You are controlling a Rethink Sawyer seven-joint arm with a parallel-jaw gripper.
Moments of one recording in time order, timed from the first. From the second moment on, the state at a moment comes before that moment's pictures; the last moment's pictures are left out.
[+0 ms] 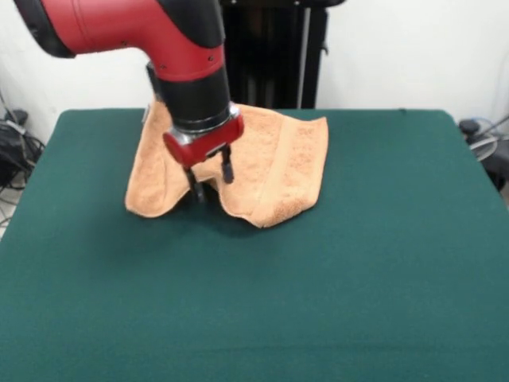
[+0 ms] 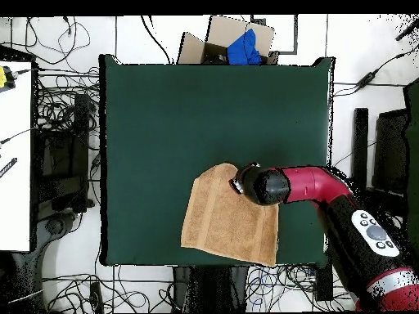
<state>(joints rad) -0.87 -0.50 0.60 1.73 -0.69 0.61 1.08</state>
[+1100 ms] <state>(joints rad) -0.95 -0.31 0.63 1.42 -0.75 0.62 0.76</state>
